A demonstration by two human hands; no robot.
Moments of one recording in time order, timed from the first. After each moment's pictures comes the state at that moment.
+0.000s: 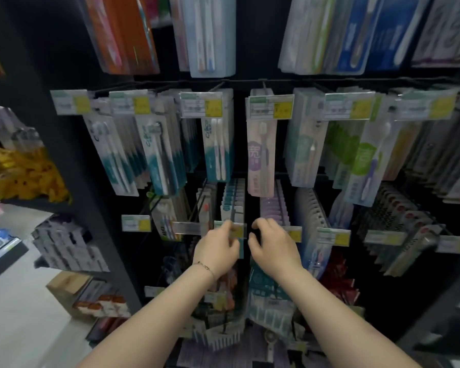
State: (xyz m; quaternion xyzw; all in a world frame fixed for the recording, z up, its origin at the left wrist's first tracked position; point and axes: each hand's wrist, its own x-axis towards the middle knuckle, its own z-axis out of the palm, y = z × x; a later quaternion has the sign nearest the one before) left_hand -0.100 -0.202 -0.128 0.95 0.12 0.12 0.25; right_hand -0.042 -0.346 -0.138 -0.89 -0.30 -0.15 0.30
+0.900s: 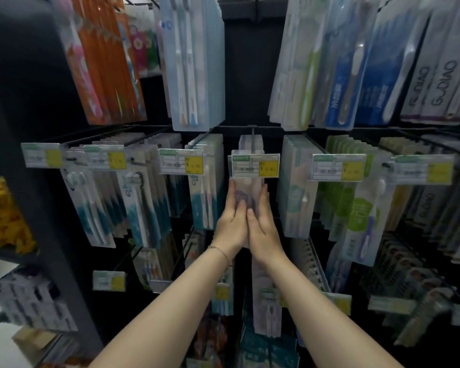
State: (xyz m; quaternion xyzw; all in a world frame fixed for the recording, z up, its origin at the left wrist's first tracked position) left_hand 0.023 -0.226 -0.026 0.75 0.07 0.23 0.61; right_hand 0.057 -0.306 -0.051 -0.73 -0.29 -0.05 0.62
